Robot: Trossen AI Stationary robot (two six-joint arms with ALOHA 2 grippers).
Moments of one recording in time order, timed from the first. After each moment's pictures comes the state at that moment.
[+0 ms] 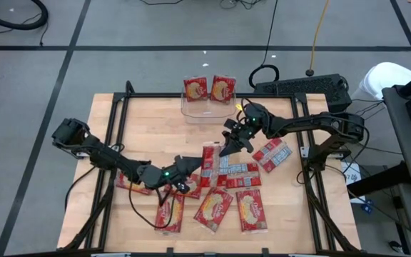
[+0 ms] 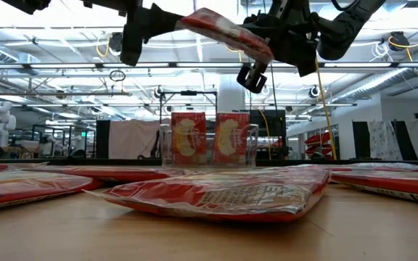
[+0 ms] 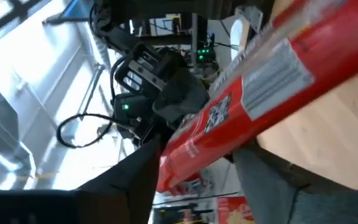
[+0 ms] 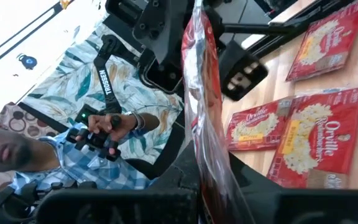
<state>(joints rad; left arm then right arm) -0.42 1.56 0.74 0.82 -0.81 1.58 -0.32 1.55 0.75 0.67 -1.05 0.77</state>
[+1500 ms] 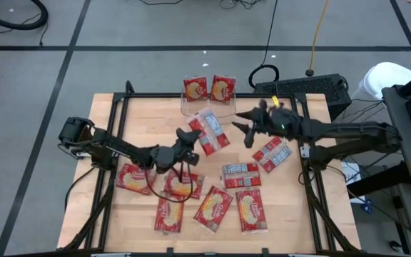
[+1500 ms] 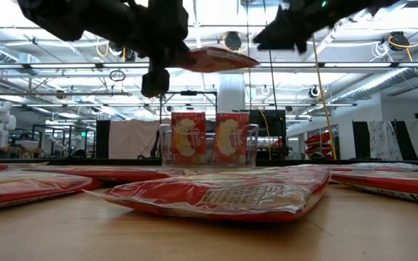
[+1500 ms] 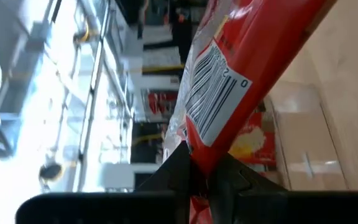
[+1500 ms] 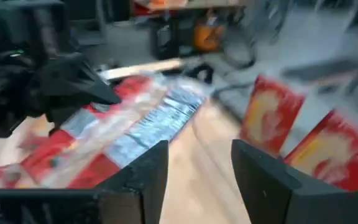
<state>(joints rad) -0.18 1.62 0.74 0.81 -0.96 1.42 -0.11 1.05 0.74 0.04 0.27 0.05</state>
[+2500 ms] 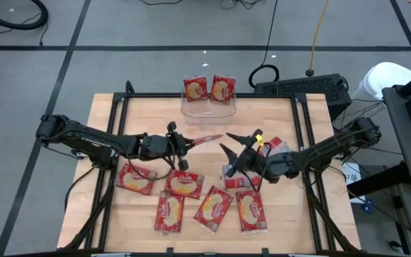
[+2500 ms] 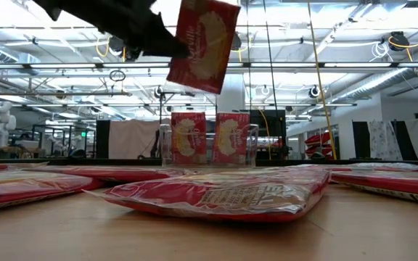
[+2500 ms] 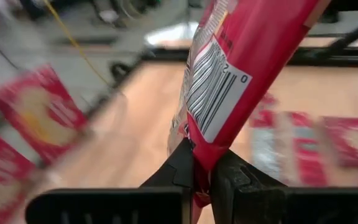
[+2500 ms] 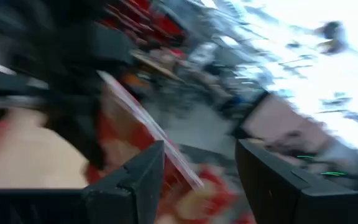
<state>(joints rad) -0.11 1.30 0.75 0.20 -0.40 -0.04 0.37 1.38 0.87 0.55 0.97 -0.59</state>
